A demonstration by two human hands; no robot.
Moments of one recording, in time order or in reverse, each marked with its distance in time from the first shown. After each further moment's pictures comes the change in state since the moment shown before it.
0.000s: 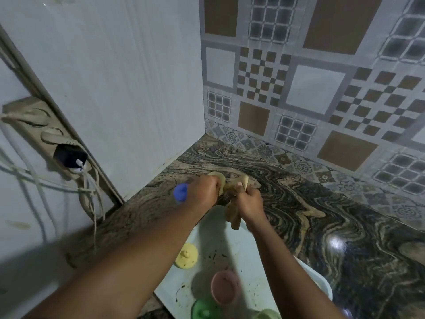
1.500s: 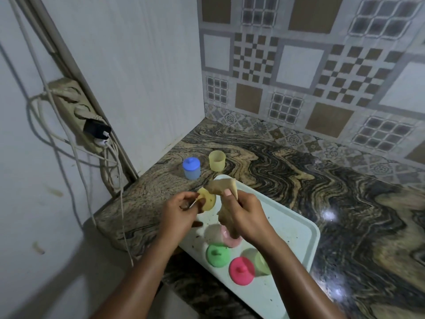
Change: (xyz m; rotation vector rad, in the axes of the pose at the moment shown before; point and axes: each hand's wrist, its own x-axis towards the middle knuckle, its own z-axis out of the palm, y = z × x) left_hand -0.216 -0.026 -0.043 -1.022 0.119 -0.380; right_hand -0.183 0.019 -0.016 0.085 -0.245 -0.227
